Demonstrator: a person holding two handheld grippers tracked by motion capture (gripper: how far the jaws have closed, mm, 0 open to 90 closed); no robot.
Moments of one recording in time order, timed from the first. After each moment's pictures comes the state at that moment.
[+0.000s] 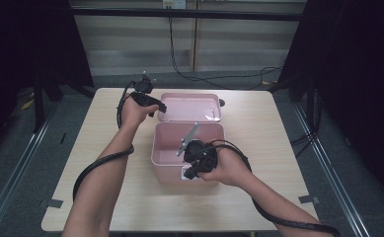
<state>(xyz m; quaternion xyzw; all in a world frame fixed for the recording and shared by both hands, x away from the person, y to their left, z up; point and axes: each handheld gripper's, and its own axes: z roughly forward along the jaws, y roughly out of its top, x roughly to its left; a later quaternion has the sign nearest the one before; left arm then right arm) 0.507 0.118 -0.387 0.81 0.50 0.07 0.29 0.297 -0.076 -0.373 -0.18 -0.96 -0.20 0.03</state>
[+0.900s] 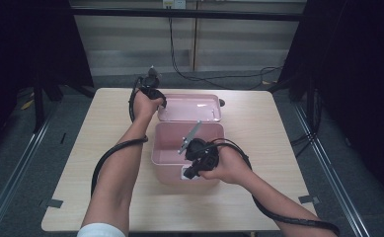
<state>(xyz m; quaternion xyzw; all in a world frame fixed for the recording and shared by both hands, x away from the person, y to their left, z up) 0.541 0.098 -0.396 0.79 0.55 0.07 0.26 0.302 -0.080 -0.375 -0.18 -0.96 -0.22 0.04</state>
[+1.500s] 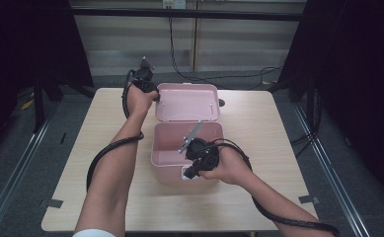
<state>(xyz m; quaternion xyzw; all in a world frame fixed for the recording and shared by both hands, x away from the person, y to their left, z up) 0.532 0.111 -0.359 0.77 0.58 0.06 0.28 0.303 -0.081 -0.376 -0.19 -0.95 -0.23 0.04</state>
